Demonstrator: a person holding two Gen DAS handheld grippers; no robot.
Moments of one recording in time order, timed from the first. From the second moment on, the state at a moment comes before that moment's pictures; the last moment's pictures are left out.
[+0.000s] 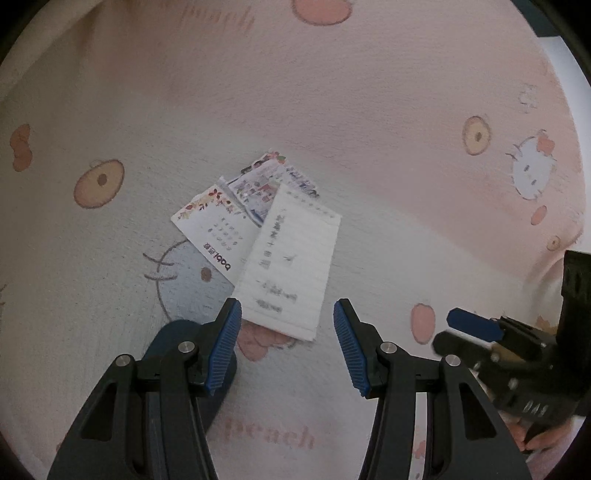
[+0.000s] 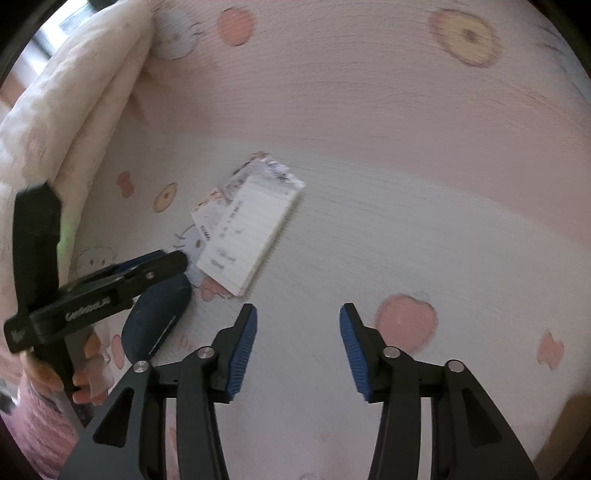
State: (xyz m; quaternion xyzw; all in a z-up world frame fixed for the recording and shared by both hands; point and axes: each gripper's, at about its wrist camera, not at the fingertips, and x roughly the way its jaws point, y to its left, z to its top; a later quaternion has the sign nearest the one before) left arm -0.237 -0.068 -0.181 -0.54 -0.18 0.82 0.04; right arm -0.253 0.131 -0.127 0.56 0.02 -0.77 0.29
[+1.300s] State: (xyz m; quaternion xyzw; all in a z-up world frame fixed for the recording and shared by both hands) left arm -0.222 -0.011 -0.232 -0.58 -0.28 0.76 0.10; right arm -0.266 0.130 -0.201 0.58 -0.14 -0.76 0.27
